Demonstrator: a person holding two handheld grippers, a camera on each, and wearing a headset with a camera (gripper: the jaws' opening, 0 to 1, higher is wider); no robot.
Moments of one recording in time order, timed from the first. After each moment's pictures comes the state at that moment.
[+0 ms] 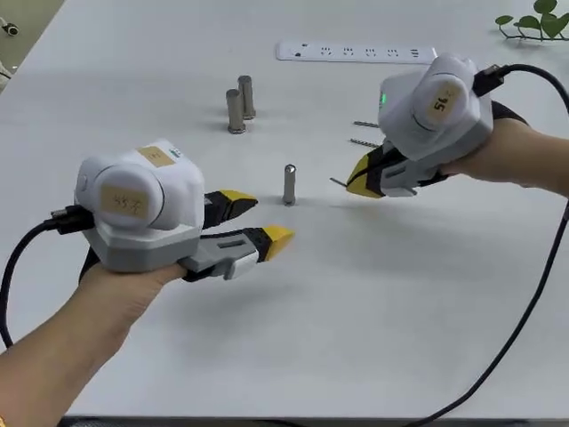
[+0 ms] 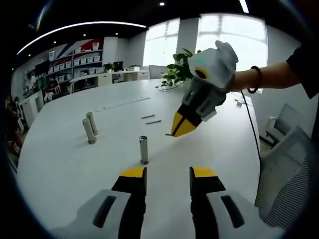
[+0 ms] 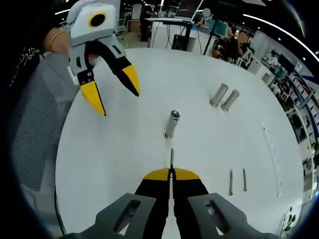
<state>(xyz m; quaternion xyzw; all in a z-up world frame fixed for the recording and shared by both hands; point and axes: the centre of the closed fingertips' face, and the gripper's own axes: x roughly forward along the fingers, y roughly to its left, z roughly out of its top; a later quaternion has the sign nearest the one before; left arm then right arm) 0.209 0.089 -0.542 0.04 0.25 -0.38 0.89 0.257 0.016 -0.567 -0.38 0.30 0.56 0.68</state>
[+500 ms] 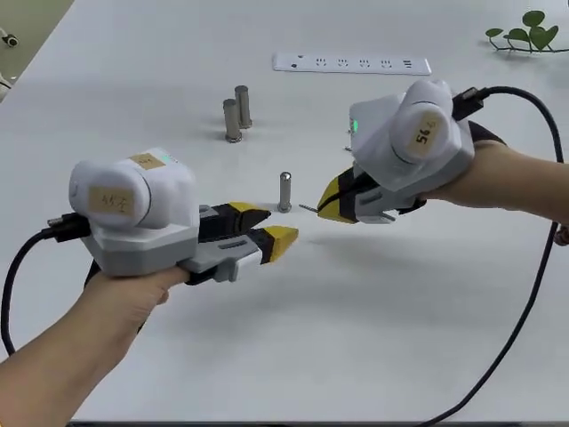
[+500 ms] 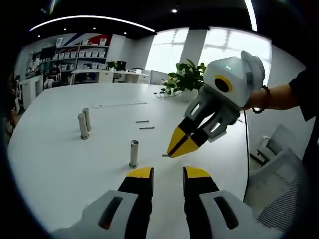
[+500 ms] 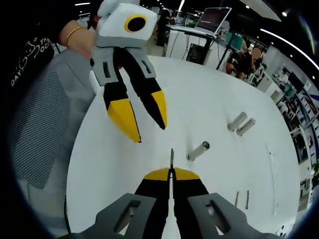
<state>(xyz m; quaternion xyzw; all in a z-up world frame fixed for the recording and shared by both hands) 0.205 0.078 -0.529 -0.05 0.25 -0.39 0.89 0.227 0.046 -0.551 -0.39 0.25 0.60 0.65</state>
